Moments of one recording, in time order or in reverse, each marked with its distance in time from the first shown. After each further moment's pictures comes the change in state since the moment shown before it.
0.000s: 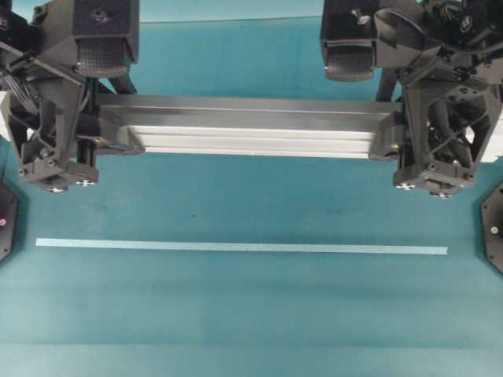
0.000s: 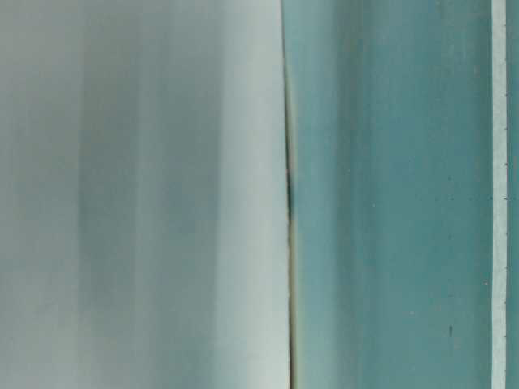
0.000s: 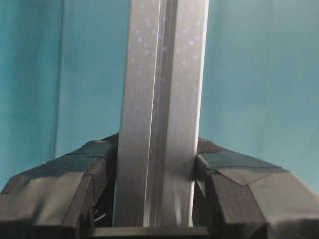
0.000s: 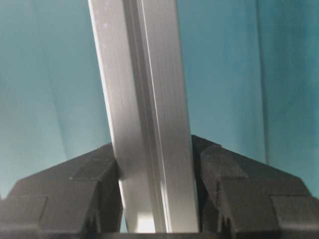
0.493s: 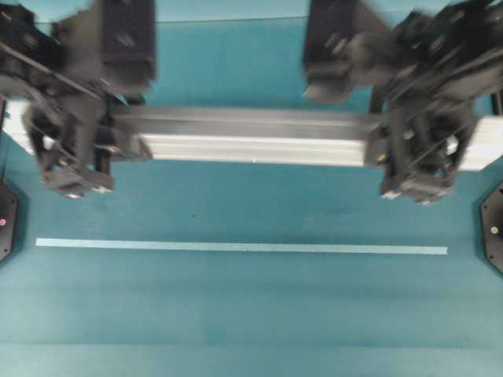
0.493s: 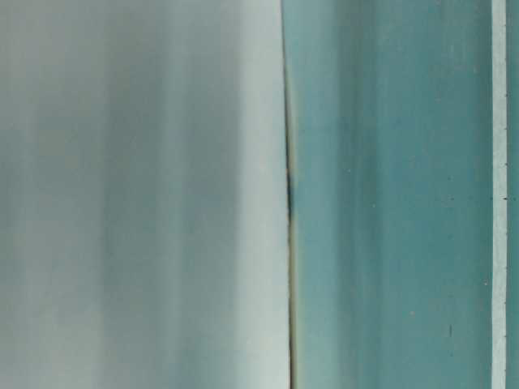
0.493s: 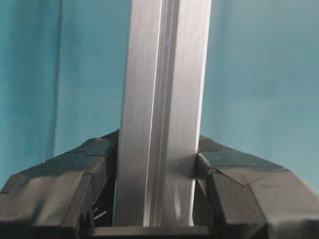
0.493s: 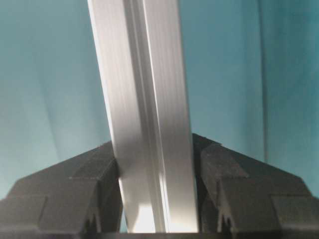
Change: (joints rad) left arm 0.011 0.005 0.126 0.000 -0.057 0.003; right arm -0.002 0.017 0.147 -0.009 -0.040 -0.035
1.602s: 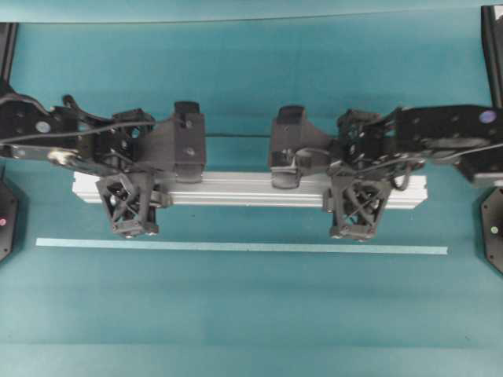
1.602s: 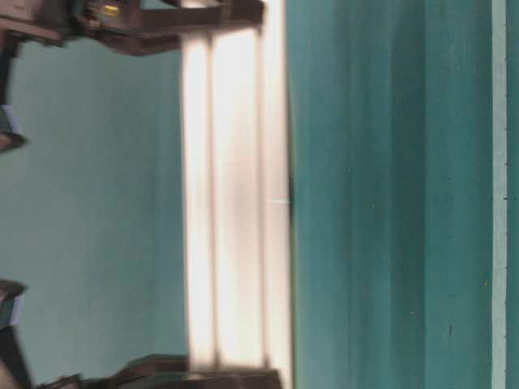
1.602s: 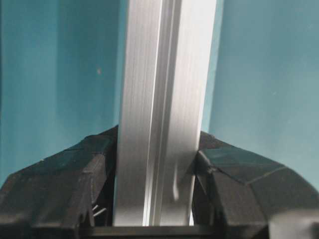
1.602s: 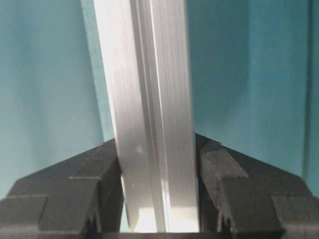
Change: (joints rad) left arm 0.011 0.123 0.494 0.005 -0.428 -0.003; right arm -0.005 0.046 0.560 -0.026 -0.612 -0.018
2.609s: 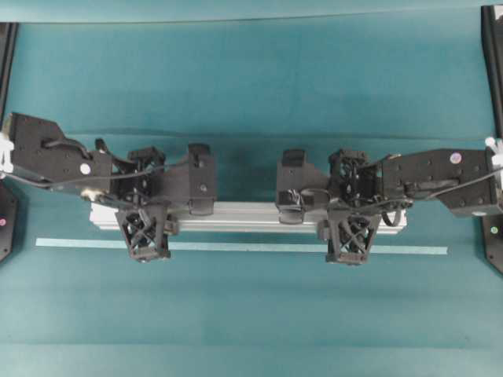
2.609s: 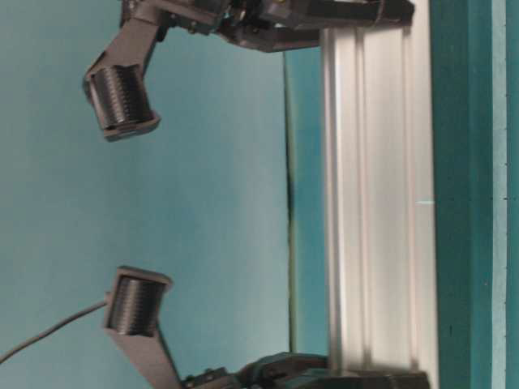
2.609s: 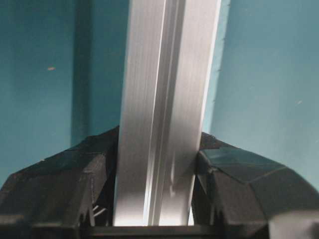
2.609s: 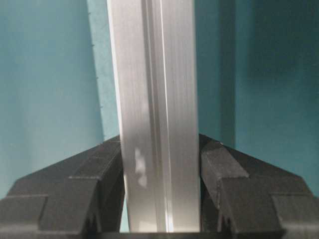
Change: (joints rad) left arm -0.057 0.158 0.130 0.006 -0.247 -0.094; right arm 0.055 0.080 0.212 0.017 -0.345 0.005
